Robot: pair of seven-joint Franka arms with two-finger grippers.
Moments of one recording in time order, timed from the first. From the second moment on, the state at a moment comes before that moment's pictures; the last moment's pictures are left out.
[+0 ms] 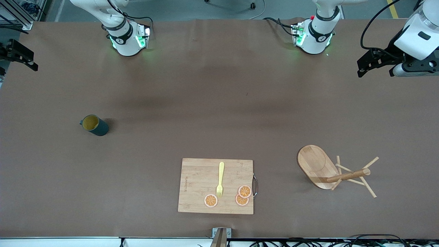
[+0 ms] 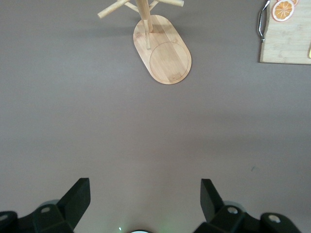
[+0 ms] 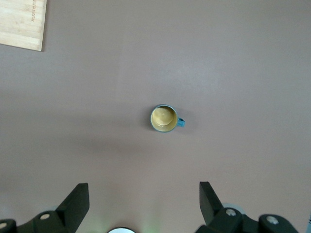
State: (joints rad) left arm -0.01 -0.14 -0.13 -1.68 0.00 1.55 -0.14; right arm -0.01 -0.14 -0.07 -1.62 -0.02 1.48 -0.24
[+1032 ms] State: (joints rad) left arm -0.01 -0.11 -0.13 -1.66 0.00 1.55 -0.14; right arm -0.10 0.06 -0.08 -1.62 0.00 1.56 -0.24
